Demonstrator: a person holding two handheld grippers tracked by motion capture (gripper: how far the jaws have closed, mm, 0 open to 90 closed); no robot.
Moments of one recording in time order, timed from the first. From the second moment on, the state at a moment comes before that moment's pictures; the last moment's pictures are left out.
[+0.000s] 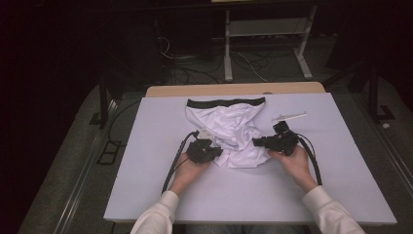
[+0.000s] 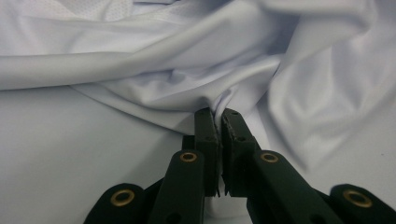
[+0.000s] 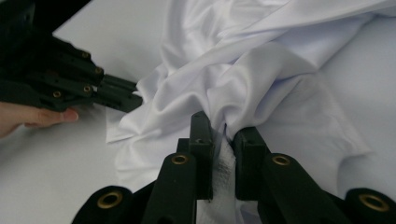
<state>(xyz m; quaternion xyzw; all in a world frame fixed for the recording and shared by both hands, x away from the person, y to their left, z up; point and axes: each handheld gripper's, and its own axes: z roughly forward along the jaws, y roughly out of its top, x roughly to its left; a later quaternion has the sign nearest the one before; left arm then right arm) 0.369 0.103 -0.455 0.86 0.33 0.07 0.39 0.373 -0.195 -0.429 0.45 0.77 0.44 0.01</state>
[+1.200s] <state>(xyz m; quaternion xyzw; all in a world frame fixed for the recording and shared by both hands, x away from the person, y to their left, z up) 0.353 0.199 -0.427 0.84 0.39 0.08 0.37 0.380 -0.298 -0.444 0.61 0.69 0.39 0.03</state>
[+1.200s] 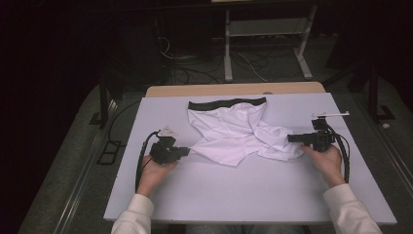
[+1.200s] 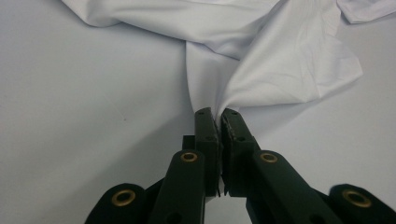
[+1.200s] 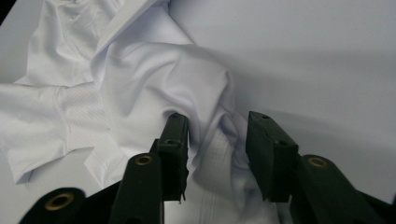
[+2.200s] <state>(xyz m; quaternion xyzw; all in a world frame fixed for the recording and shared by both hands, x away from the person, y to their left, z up) 0.357 0.193 -0.435 0.84 0.40 0.08 0.36 0.354 -0.193 -0.450 0.48 0.80 0.37 0.06</state>
